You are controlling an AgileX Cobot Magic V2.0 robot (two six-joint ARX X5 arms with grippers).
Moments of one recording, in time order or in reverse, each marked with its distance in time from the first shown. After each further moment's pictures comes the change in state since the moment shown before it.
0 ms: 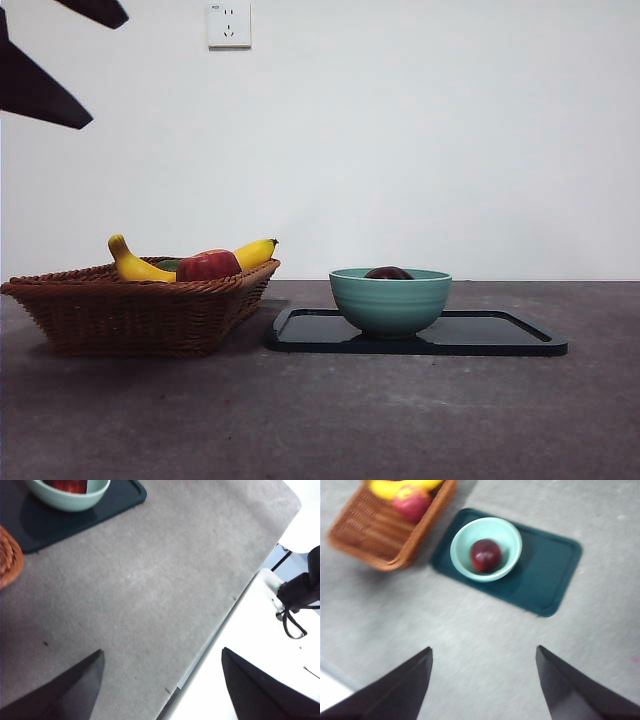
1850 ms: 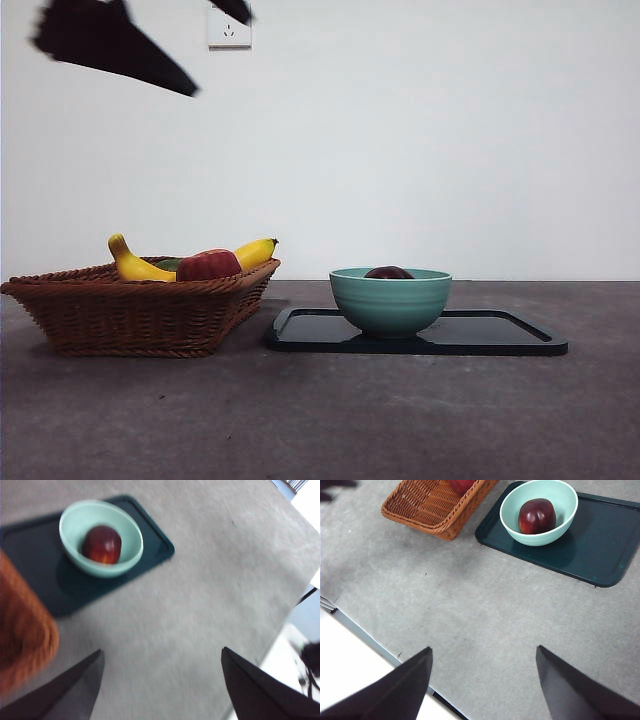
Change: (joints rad) left arm -0.039 0.350 0.298 0.100 -0.132 -0.097; right arm 0.000 -0.401 -0.471 0.159 -0.161 0.036
